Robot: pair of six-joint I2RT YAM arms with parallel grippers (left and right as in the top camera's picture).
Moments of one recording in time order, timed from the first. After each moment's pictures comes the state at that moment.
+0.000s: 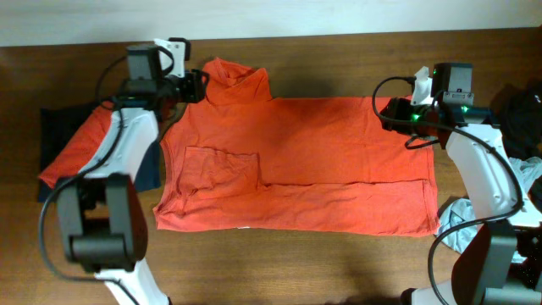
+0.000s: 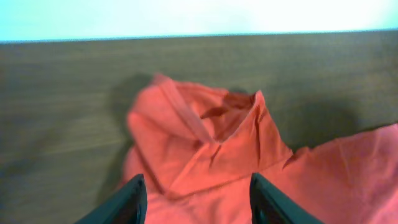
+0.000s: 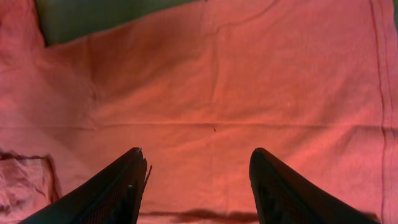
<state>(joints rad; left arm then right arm) -0.03 2.00 1.45 -0.14 0.37 -0.02 -0.12 1.66 1.29 -0.66 -0.27 0.19</state>
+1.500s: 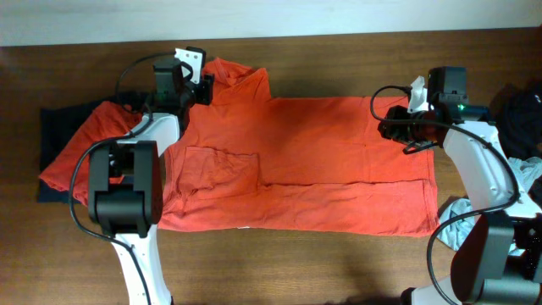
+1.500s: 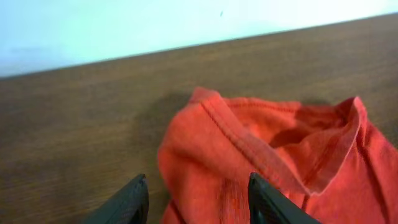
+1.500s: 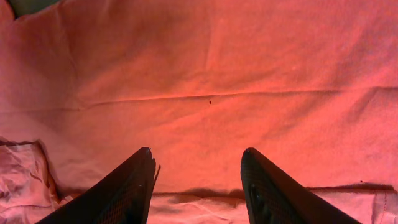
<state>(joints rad) -0.07 2.26 1.45 0.26 0.21 0.09 -0.12 1.69 1.29 -0.75 -0.28 0.21</state>
